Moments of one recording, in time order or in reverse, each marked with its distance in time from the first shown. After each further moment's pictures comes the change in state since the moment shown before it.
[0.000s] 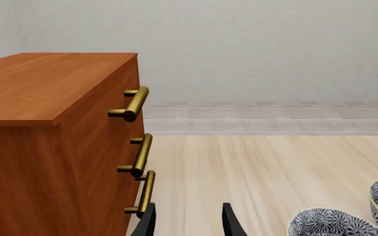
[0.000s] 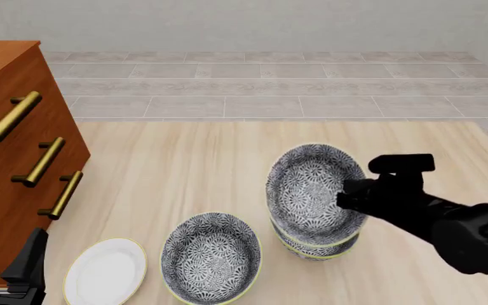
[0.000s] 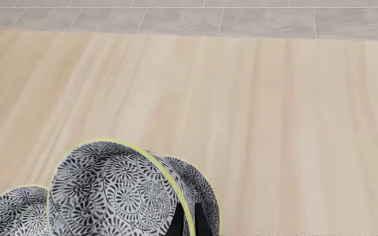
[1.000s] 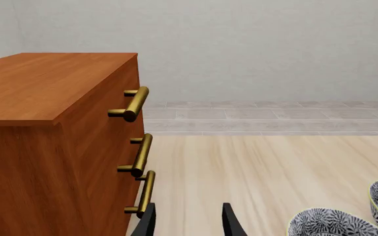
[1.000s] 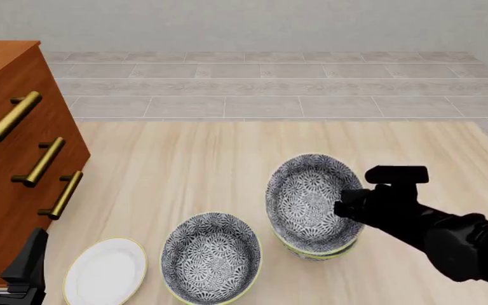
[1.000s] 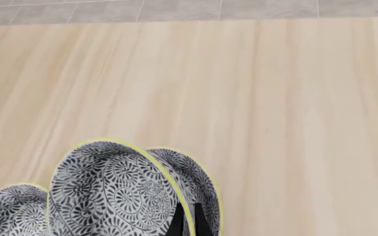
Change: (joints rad) left arm 0.000 0.000 0.000 0.000 0.000; right arm 0.000 0.057 0.051 -0.078 0.036
